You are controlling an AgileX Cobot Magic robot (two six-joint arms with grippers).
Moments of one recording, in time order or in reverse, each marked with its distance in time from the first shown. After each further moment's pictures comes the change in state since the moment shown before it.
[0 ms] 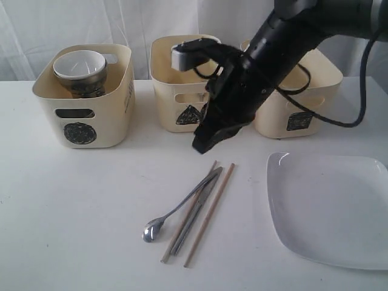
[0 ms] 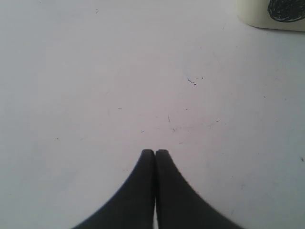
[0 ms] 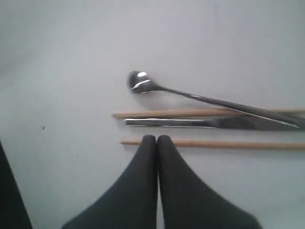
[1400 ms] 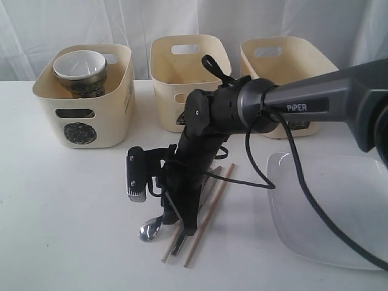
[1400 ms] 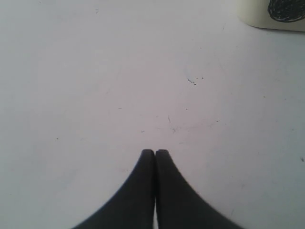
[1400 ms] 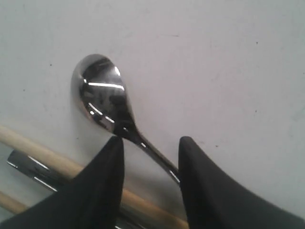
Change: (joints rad) left arm 0.000 0.000 0.000 0.000 0.000 0.000; right arm 0.214 0.317 0.053 -0.138 -0.373 -0.528
